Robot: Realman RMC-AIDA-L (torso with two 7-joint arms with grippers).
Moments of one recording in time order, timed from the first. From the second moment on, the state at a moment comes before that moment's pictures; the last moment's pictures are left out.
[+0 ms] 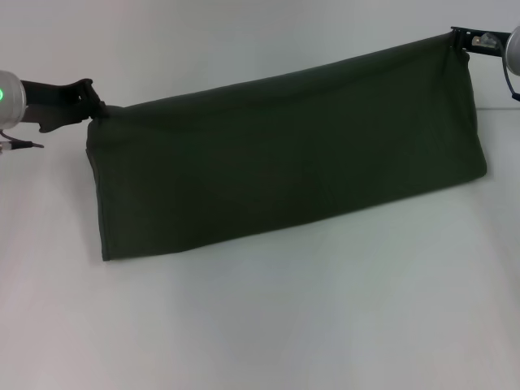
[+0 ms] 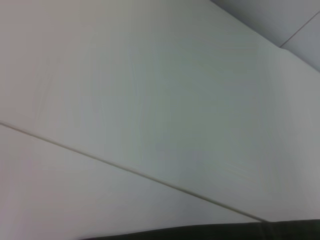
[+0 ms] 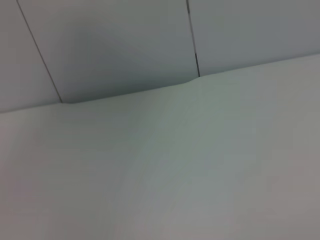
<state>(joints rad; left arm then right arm) -0.82 -1.95 0.64 0.69 2.49 0.99 -2.74 0.99 1.96 -0.89 -0.39 -2.27 -0.35 2.40</state>
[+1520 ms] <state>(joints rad) -0.44 -2.05 0.64 0.51 1.85 1.23 -2.51 0.50 1.91 -0.62 -0.60 -1.77 -1.38 2.32</state>
